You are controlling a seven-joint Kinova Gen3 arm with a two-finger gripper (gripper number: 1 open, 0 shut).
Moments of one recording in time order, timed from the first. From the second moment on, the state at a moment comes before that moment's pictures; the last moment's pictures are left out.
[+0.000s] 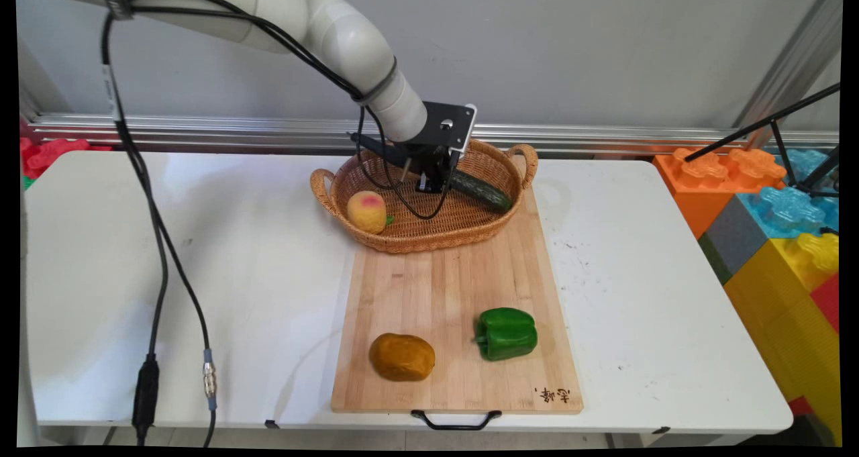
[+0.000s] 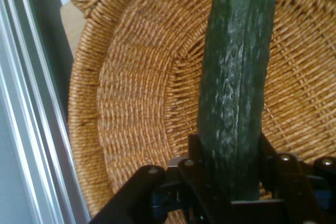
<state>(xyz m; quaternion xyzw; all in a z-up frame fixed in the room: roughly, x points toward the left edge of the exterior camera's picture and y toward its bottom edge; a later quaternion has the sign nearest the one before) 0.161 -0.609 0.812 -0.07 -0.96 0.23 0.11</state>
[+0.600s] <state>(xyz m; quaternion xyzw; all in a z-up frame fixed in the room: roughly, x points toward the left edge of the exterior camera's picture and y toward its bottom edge) 0.150 -0.548 0.894 0.02 -0.95 0.25 0.18</state>
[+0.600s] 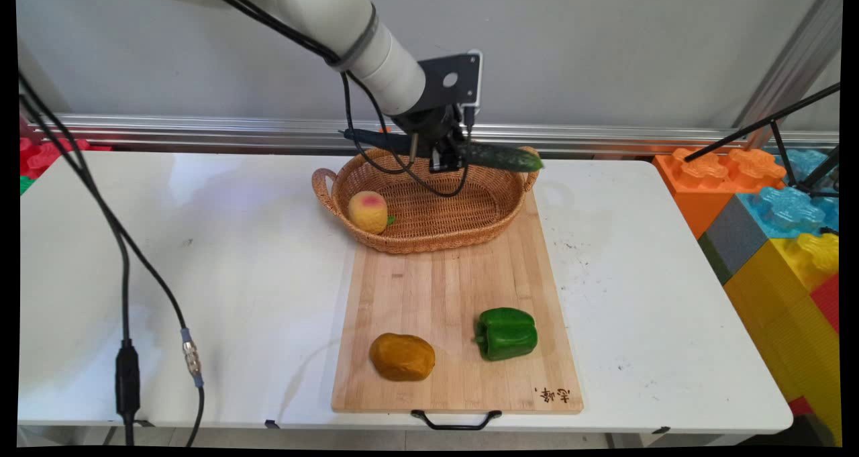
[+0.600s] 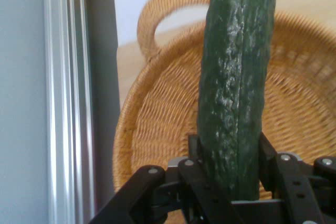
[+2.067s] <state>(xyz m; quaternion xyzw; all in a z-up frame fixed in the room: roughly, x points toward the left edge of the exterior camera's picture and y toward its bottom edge) 0.106 -0.424 0.829 0.12 -0.96 0.13 0.20</state>
